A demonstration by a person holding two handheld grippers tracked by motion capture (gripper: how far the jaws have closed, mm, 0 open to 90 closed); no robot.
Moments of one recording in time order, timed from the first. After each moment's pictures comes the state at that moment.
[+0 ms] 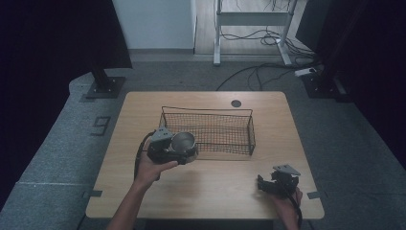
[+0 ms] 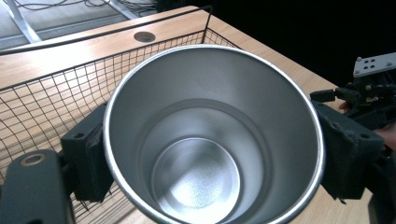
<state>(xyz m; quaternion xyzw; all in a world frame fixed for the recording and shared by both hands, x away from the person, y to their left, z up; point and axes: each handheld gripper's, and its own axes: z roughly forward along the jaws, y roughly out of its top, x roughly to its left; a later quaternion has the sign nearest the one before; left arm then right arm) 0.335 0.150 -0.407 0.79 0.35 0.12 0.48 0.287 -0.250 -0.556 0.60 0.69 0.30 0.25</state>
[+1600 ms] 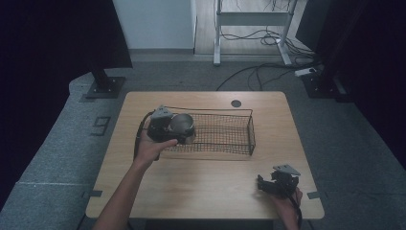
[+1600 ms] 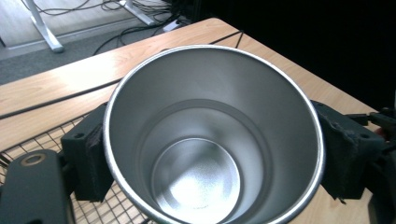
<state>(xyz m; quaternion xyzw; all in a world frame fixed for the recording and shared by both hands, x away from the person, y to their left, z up) 0.386 0.151 -0.381 0.79 0.36 0.14 0.47 0.287 -0.250 -0.556 0.60 0.69 0.30 0.25</state>
